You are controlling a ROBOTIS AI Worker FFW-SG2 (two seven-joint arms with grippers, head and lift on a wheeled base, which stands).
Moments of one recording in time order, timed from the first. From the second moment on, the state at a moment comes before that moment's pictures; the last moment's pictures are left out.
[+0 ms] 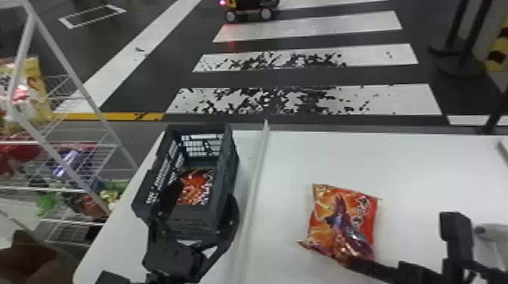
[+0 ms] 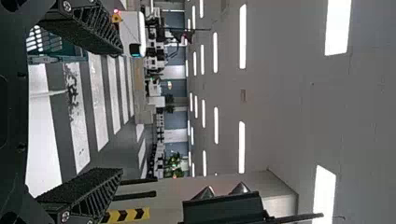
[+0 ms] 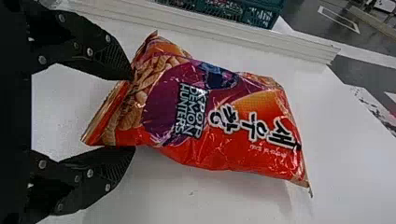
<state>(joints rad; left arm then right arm) 0.67 0.07 0.09 -1.95 0.11 -0.54 -0.24 0.15 -0.03 -0.07 -1.81 -0.59 1.26 0.25</state>
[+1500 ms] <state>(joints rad) 0.67 0.07 0.09 -1.93 0.12 -0.54 -0.24 0.18 -0.04 0.27 -2.12 0.28 1.21 0.14</state>
